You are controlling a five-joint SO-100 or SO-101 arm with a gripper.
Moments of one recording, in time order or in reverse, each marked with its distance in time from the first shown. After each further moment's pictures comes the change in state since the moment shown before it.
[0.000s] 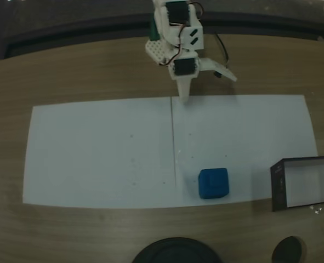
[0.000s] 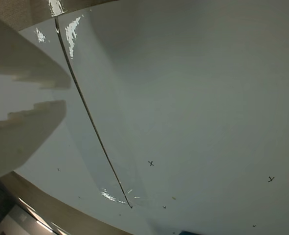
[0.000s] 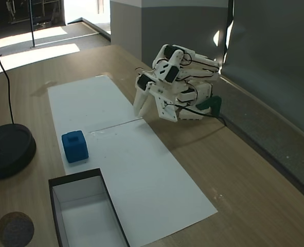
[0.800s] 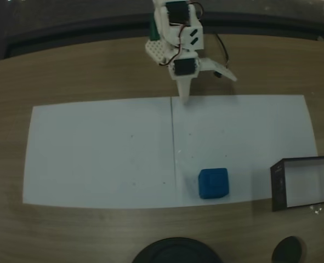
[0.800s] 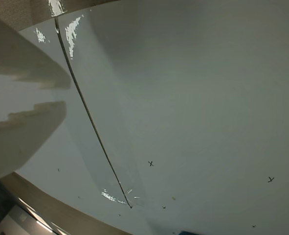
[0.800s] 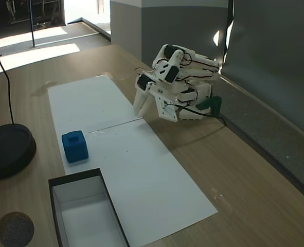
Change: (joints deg) arm -0.1 0.0 0.0 -0.3 0.0
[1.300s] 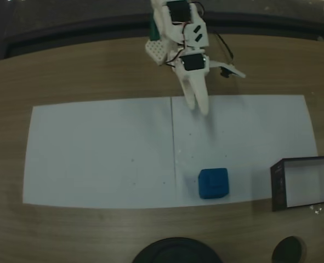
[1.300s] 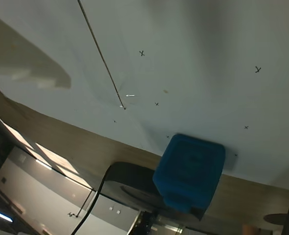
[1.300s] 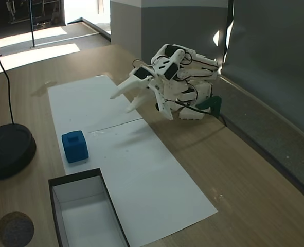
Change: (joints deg) arm -3.0 0.0 -2.1 -14.3 -6.8
